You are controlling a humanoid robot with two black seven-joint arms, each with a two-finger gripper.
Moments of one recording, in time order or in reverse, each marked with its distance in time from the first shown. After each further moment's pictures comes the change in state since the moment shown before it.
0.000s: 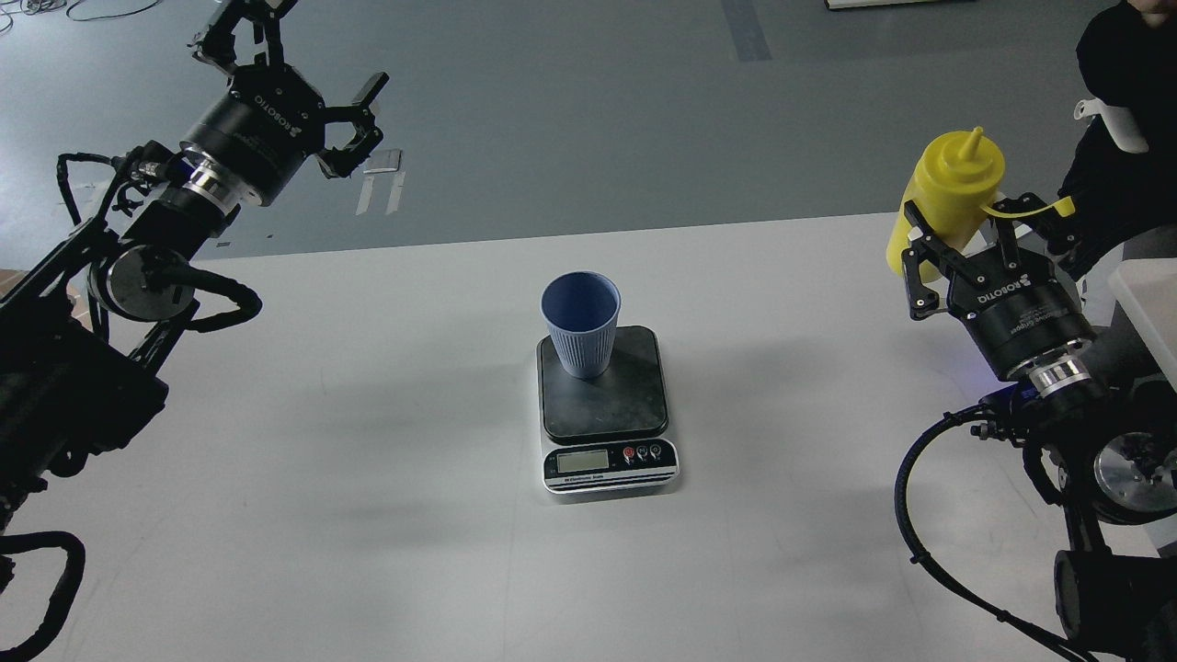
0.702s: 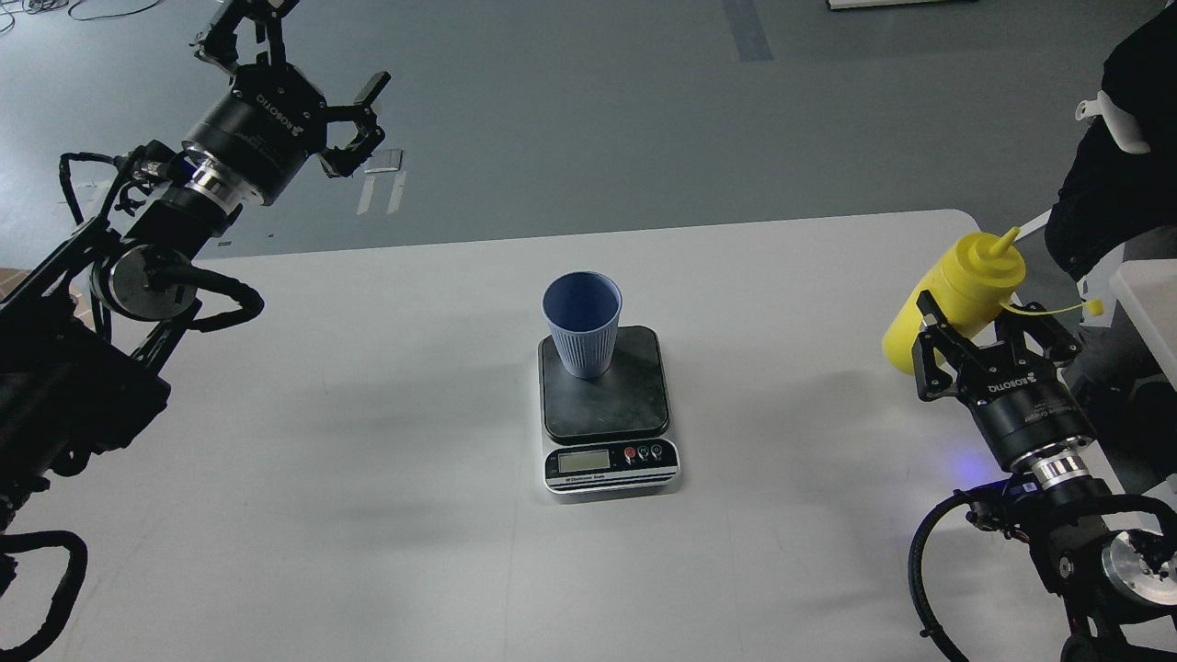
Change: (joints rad) left arm -0.001 -0.006 0.000 0.000 0.000 0.000 0.000; right arm -0.154 0.000 -0.030 -0.055 0.203 0.018 -0.006
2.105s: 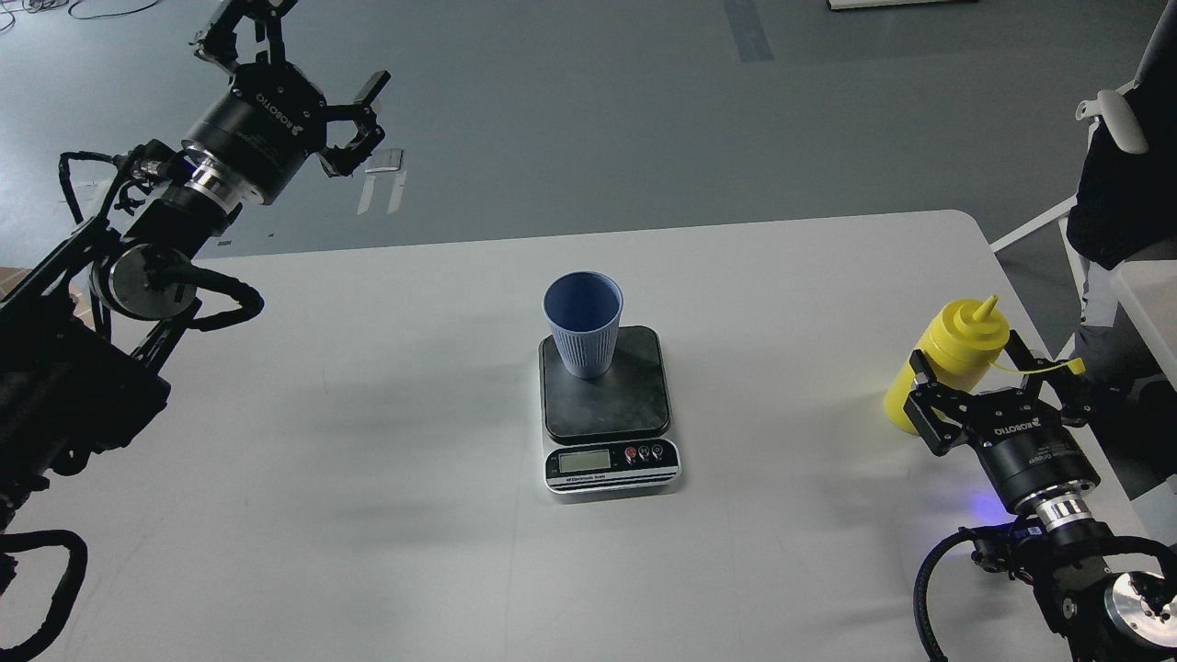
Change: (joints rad) left arm -0.002 -0.001 0.000 0.000 0.000 0.000 0.000; right arm -0.058 0.000 0.003 -0.062 0.014 0.053 0.006
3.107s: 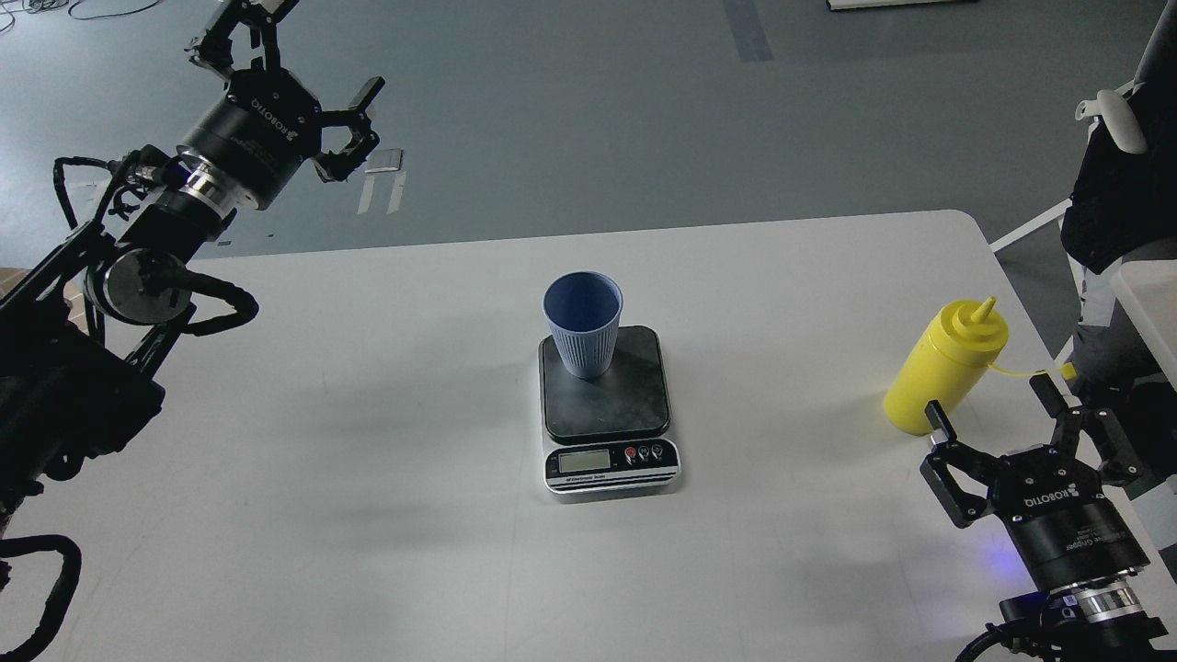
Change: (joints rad) left arm 0.011 0.014 0.001 -0.002 0.000 0.000 0.000; right arm -0.301 0.000 -0.027 0.311 0.006 0.102 0.004
